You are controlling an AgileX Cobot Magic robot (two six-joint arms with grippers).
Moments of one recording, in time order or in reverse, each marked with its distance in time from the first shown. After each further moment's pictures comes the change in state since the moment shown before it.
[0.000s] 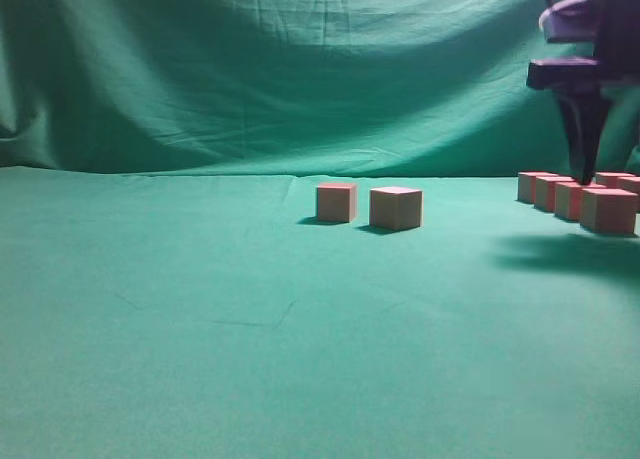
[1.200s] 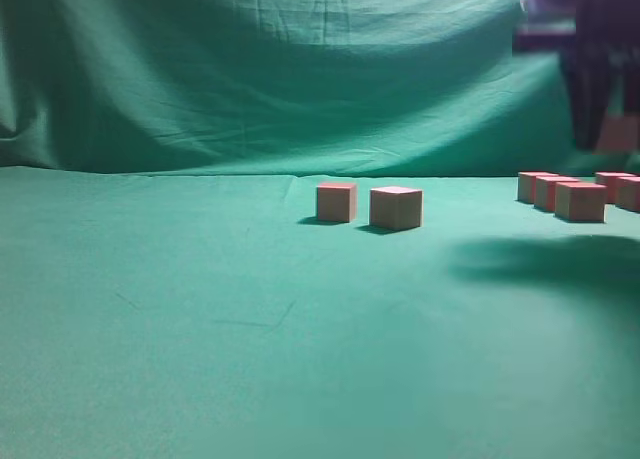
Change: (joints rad) left arm 0.000 0.000 0.000 0.000 0.000 0.000; right arm 0.023 -0.007 -0.108 0.050 0.124 -0.083
